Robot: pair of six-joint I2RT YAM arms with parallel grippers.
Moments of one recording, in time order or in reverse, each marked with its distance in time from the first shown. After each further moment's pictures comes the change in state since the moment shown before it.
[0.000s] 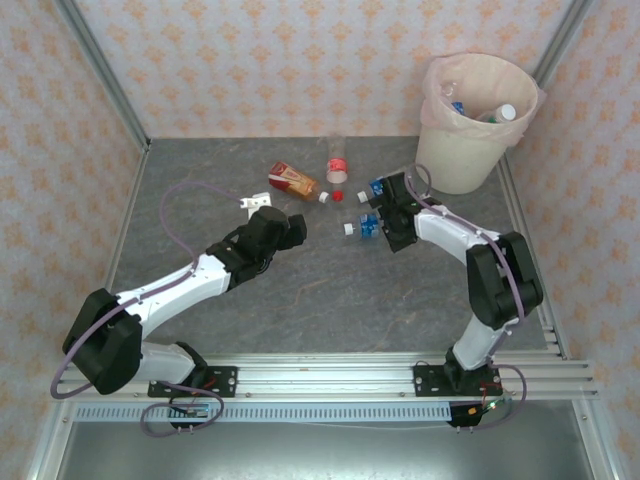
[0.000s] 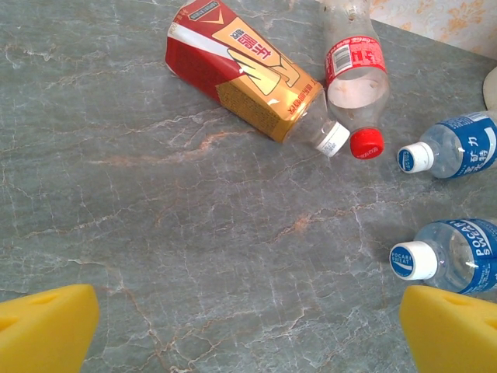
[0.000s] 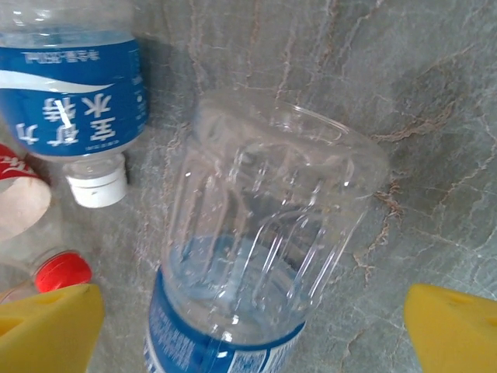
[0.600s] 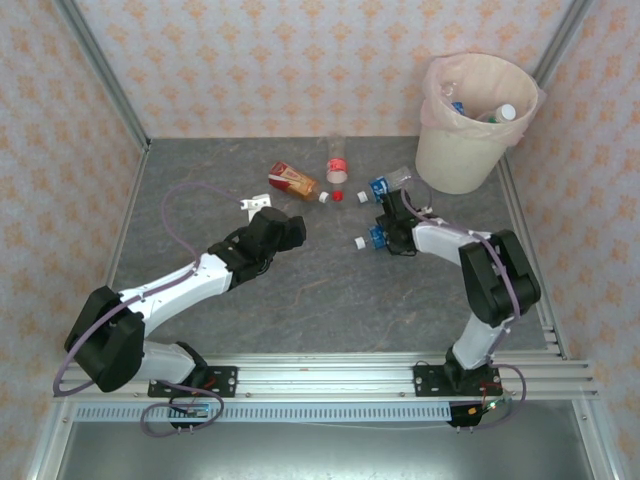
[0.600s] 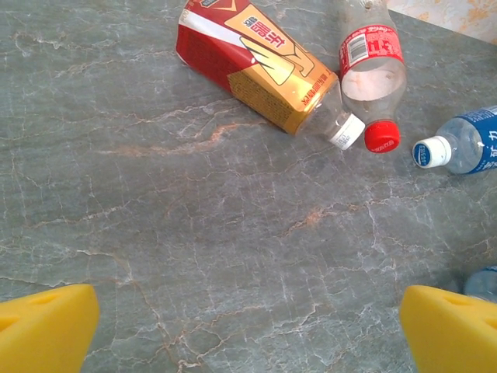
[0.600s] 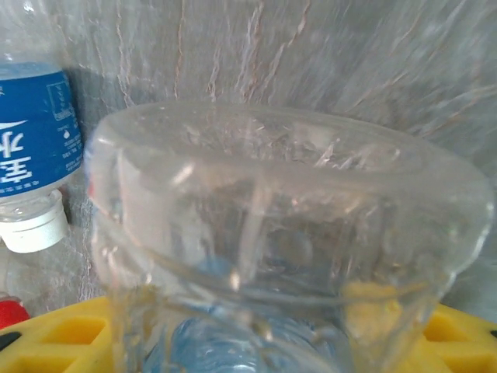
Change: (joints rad) left arm 0.000 0.014 0.001 -0.018 -0.012 -0.013; right arm 0.002 -0.029 -0.171 0.180 0.093 -0.027
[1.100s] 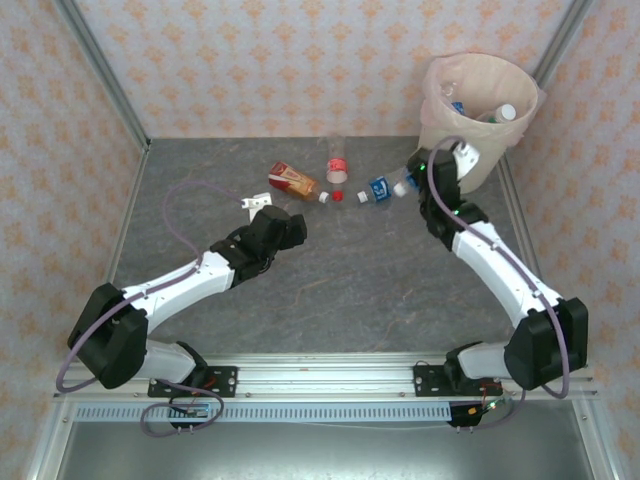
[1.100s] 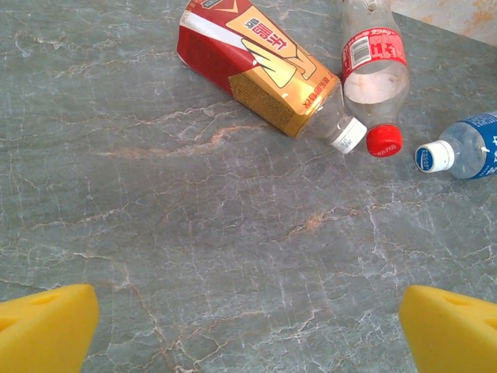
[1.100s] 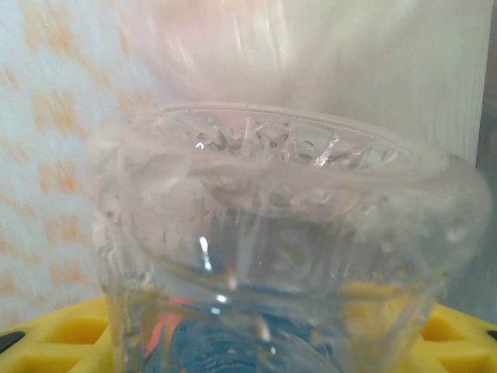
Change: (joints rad) left arm 0.000 0.023 0.017 -0.002 -0.006 -0.011; right arm -0.079 -0.367 0.208 0.073 0.324 -0.680
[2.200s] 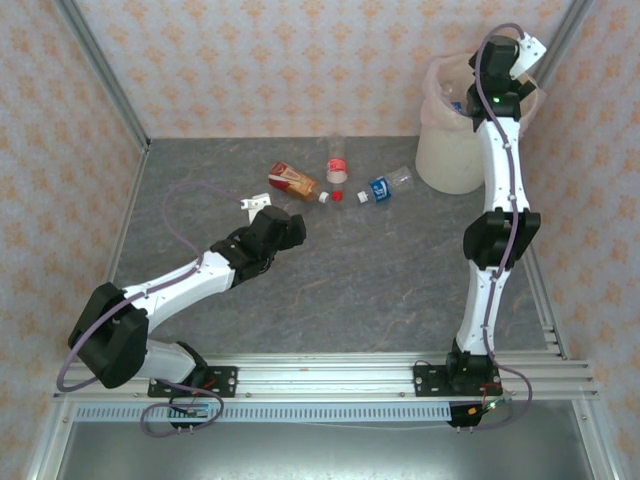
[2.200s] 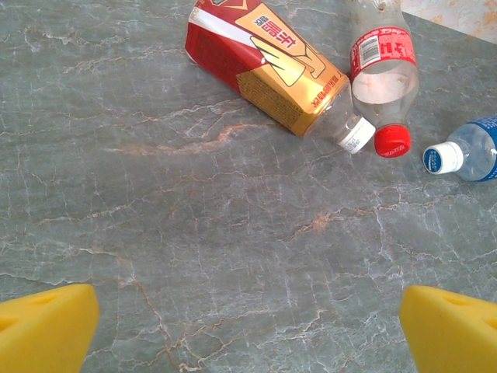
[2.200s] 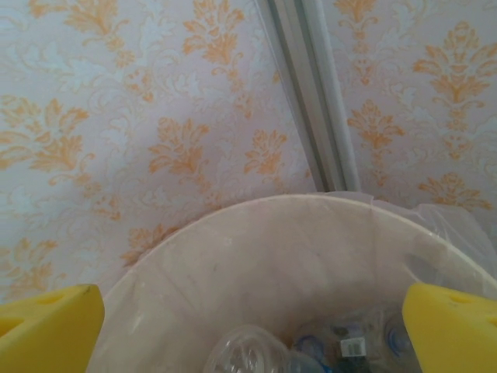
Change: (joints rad) left arm 0.000 0.002 0.000 -0.011 -0.010 -0.015; right arm -0.343 0.883 1.354 -0.369 0.030 -0.237
